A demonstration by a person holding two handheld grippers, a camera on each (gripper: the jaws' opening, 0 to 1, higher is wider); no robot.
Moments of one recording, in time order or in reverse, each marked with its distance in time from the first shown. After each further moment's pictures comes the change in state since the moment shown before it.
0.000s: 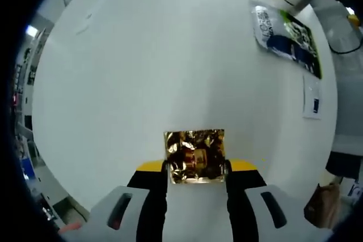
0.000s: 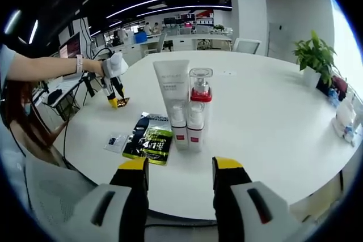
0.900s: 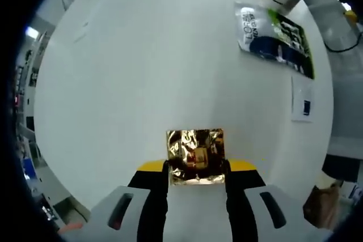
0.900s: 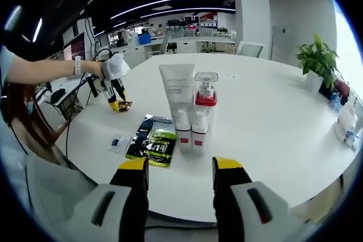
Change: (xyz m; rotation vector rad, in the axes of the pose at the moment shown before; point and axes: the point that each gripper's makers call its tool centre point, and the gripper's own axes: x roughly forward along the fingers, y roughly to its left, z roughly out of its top) left arm -0.014 -0.041 0.002 0.005 -0.021 0.012; right arm -0.001 0.005 0.006 -0.019 -0.024 0.019
